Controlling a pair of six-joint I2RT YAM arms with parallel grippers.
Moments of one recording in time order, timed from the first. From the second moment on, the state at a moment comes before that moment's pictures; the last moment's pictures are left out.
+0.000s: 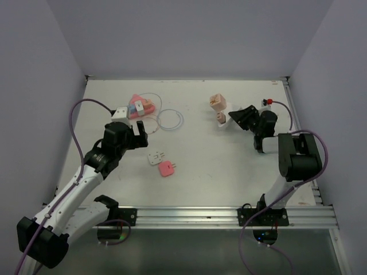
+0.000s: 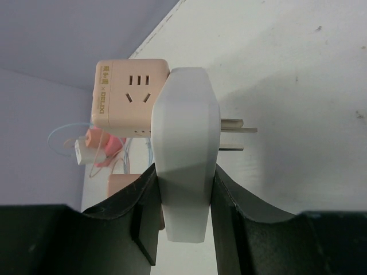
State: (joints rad) left arm -0.42 0.89 0.73 -0.39 -0.27 -0.38; right arm -0.02 1.78 0.67 0.85 -0.41 0.91
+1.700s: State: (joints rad) left arm -0.81 1.39 0.69 0.24 -0.01 -1.21; right arm 0.70 1.09 0.52 0.22 0.19 0.57
